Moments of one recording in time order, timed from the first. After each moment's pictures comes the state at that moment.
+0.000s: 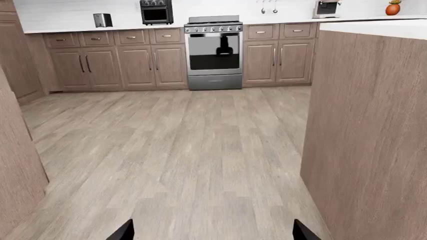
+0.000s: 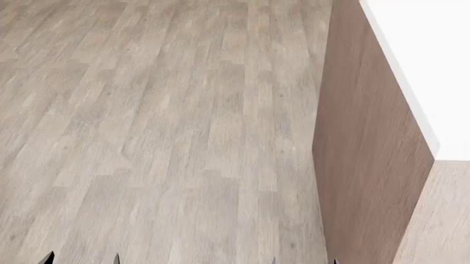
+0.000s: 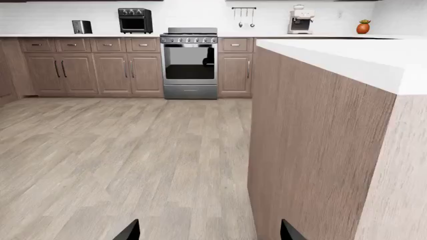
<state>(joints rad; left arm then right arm) -0.05 -0.20 0.25 -0.03 -0.18 -0.04 -0.27 0.03 0.20 -0.25 0.02 0.20 -0.02 0.23</state>
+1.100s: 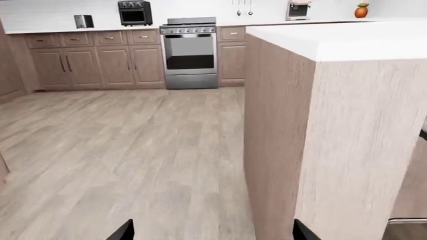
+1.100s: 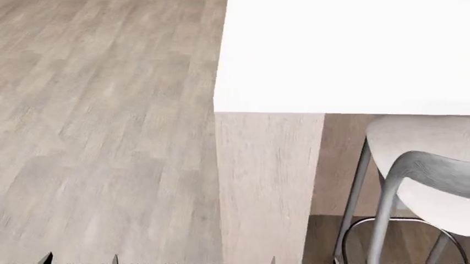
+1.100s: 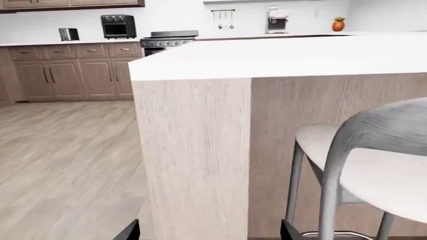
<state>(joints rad) -0.04 -0.22 0.27 -0.01 -0.21 -0.03 -0.28 0.03 0.22 -0.27 0.02 0.25 -0.04 0.23</state>
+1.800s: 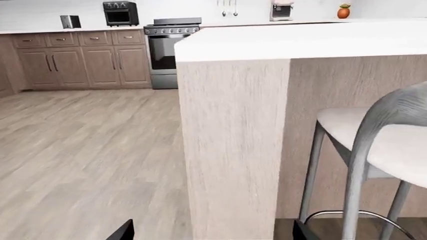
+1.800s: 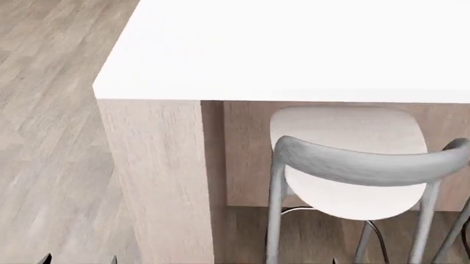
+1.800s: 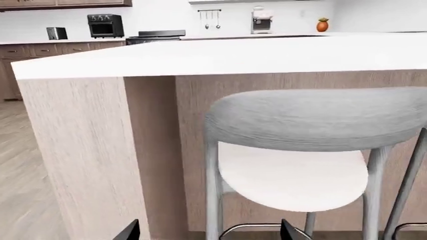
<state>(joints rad) -0.04 -0.23 0.28 -0.01 -0.22 -0.03 -0.29 0.03 0.23 -0.28 0.02 0.26 -0.04 0.24</state>
